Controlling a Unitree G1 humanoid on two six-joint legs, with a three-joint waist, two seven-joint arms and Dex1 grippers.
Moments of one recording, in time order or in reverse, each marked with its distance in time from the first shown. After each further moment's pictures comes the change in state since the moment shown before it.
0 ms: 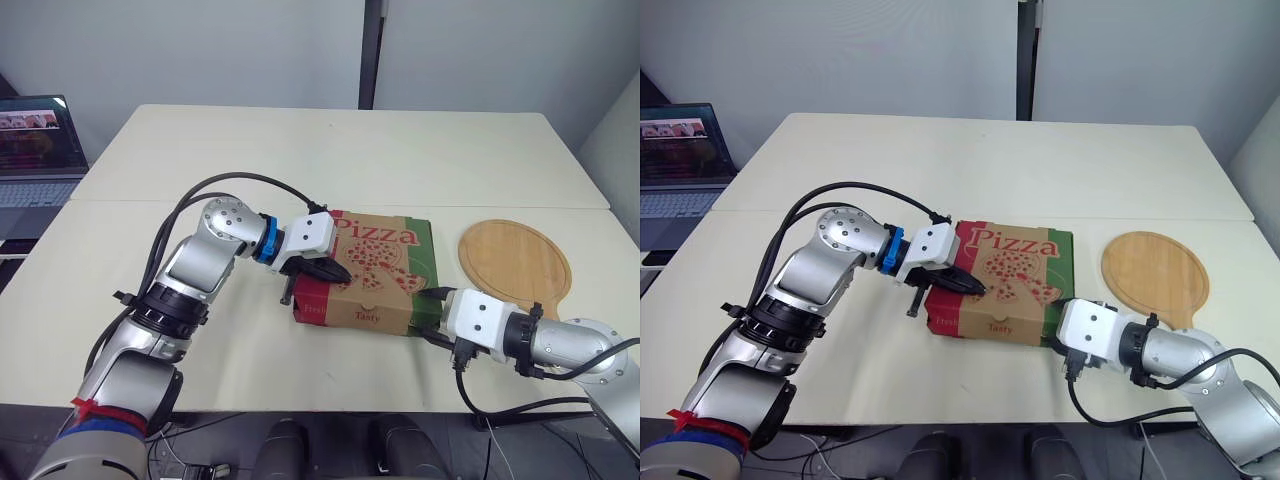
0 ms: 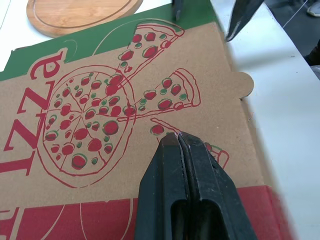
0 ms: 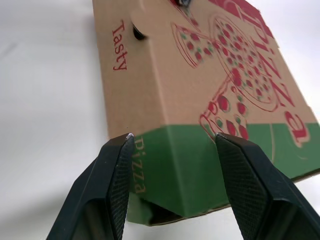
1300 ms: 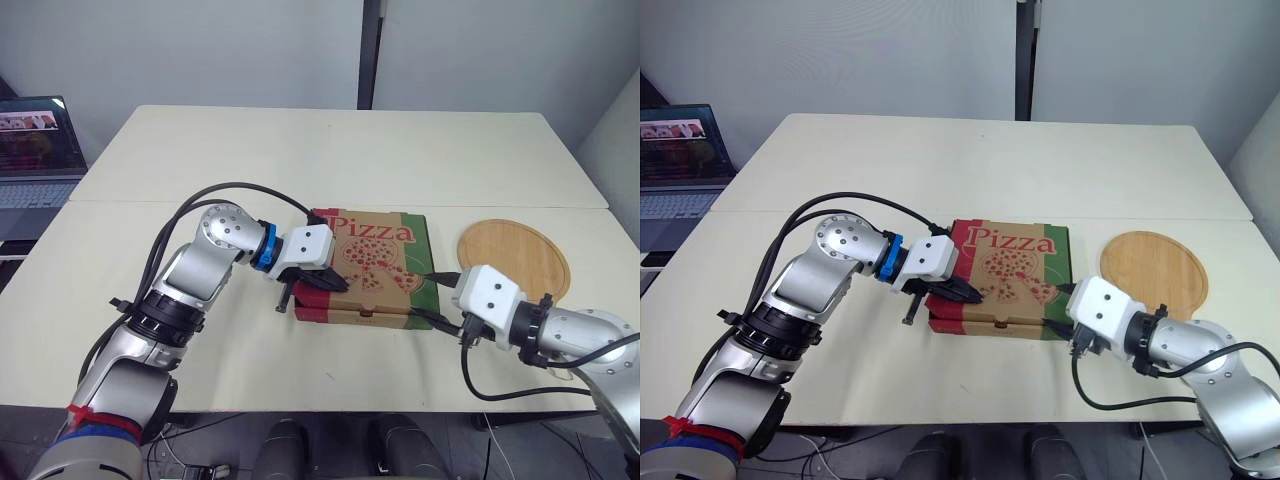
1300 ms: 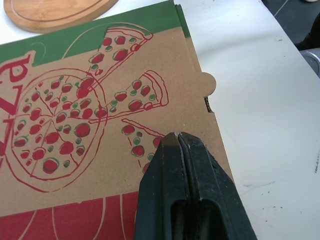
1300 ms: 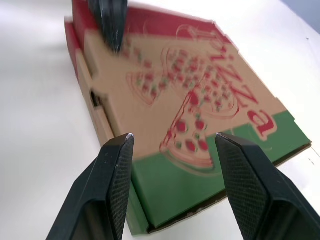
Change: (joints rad) left arm 0.053 0.020 -0.014 -0.039 0.034 -0.044 -0.015; right arm -0.049 0.116 -0.189 -0.057 0.216 0.217 0.034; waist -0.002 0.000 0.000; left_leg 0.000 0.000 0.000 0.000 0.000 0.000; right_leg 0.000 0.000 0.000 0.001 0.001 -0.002
